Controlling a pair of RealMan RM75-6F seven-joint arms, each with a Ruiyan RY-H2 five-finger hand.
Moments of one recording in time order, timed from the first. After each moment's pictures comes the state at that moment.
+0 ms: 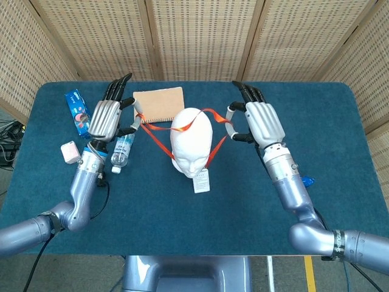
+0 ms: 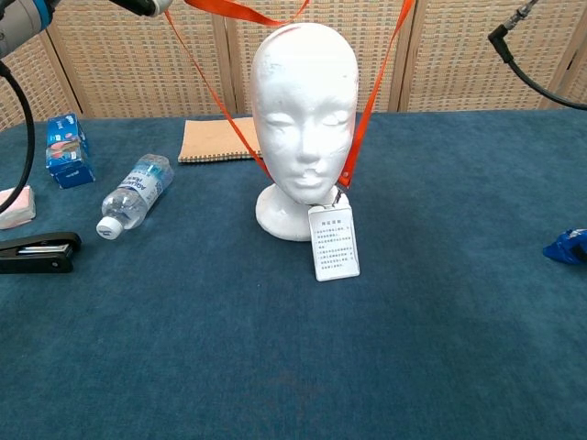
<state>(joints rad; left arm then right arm) -0.83 -1.49 -0.44 -1.40 1.15 1.12 0.01 0.87 -1.18 0.52 -1.86 -0.73 1.07 -0.26</state>
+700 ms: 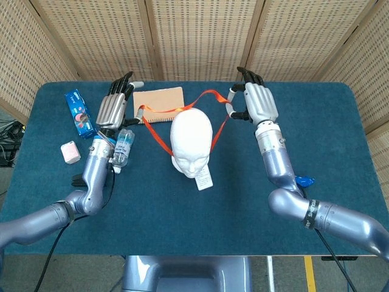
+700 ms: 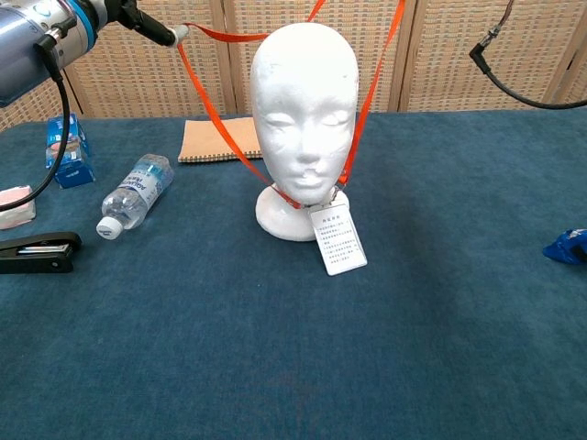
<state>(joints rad) -0.93 -1.59 -0.49 -1.19 0.95 0.98 0.05 1.03 -1.33 0.52 -1.50 -0.53 0.98 -0.28</state>
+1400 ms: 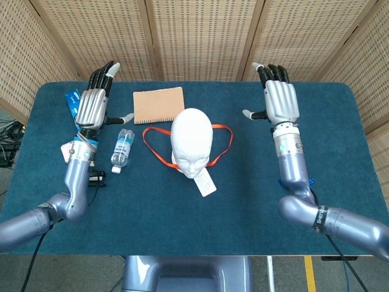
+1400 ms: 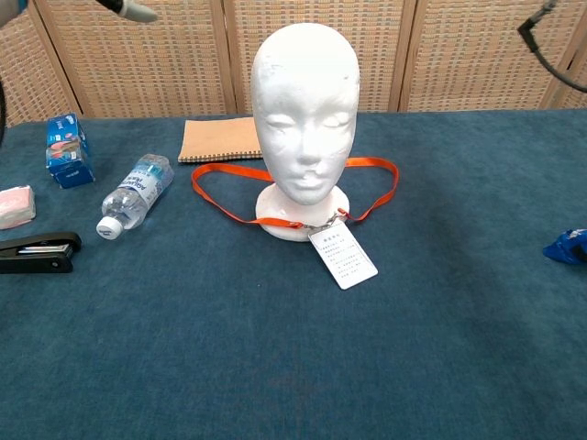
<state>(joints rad) -0.82 -1.44 -0.44 -1.34 1.09 1.13 0.03 0.94 -1.27 0.45 -1.56 -0.71 1.16 -0.31</state>
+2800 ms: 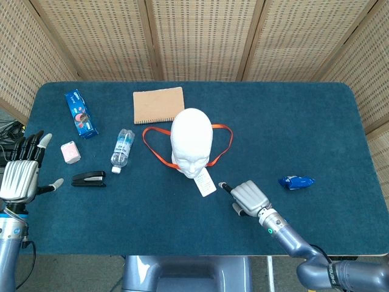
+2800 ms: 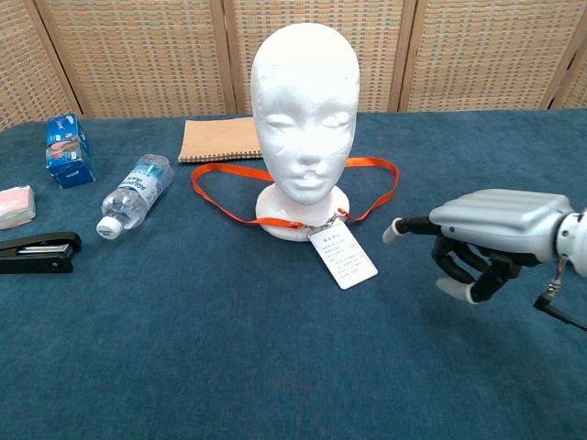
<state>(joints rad) -0.33 -1.16 -0.11 -1.69 1.29 1.44 0.20 0.70 -1.42 0.04 -1.66 -1.18 0.87 -0.45</state>
